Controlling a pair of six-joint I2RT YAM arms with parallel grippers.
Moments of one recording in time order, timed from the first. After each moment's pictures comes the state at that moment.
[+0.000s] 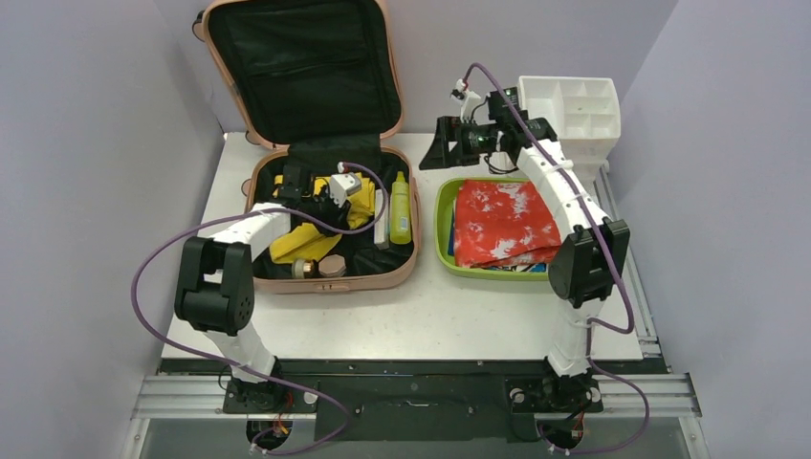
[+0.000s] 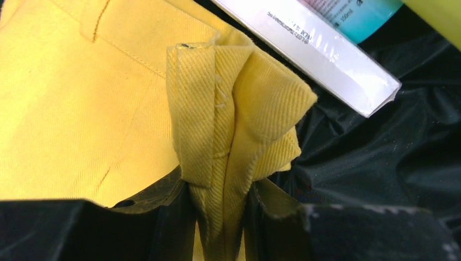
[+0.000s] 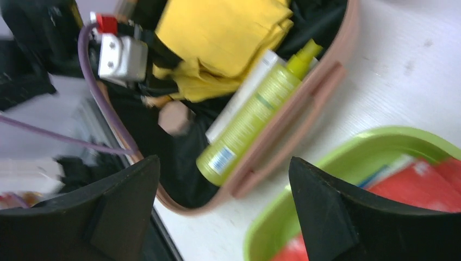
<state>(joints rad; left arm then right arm) -0.20 1.73 1.13 -0.30 0.49 0.54 0.30 1.95 2.01 -0.85 -0.71 0.04</state>
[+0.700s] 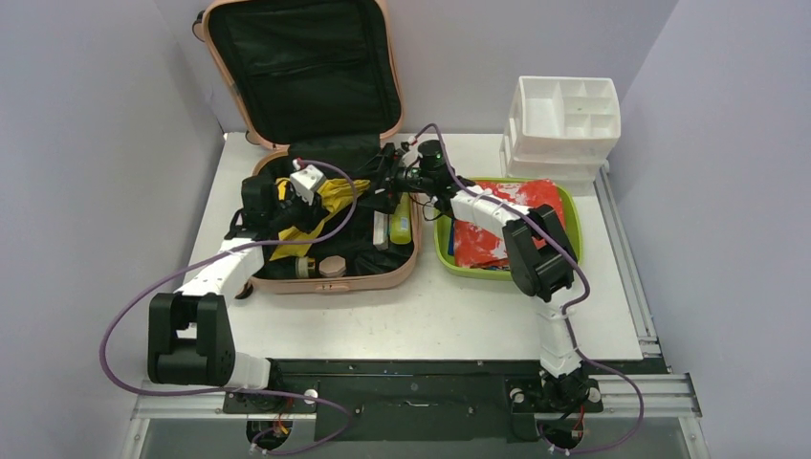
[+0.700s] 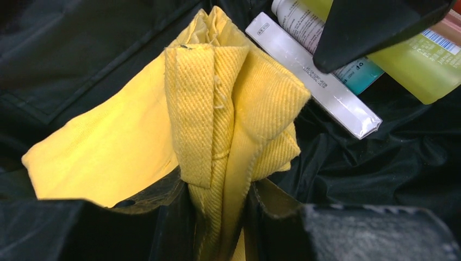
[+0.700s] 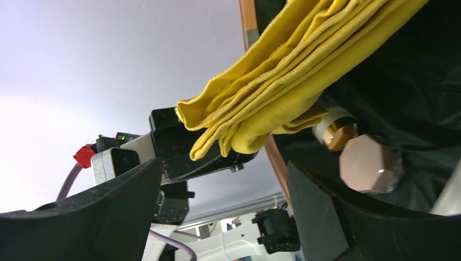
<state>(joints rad) -0.07 1.43 0.87 0.06 0.54 0.33 0.54 2.16 1.62 0.24 -0.79 1.45</state>
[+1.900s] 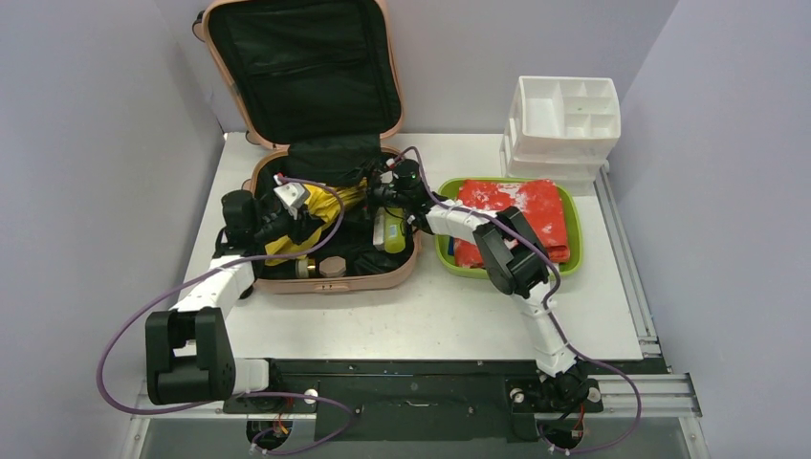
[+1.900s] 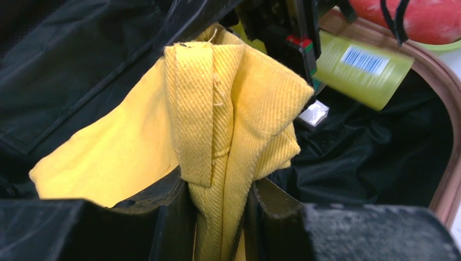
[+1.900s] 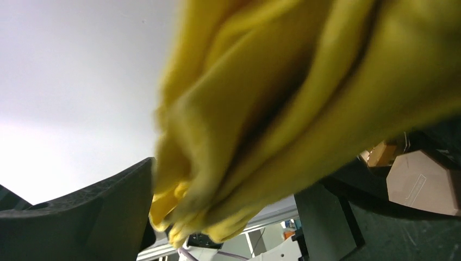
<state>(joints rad) 0.05 1.33 0.70 0.25 0.83 0.32 0.66 2.32 1.67 0.47 -0.72 1.79</state>
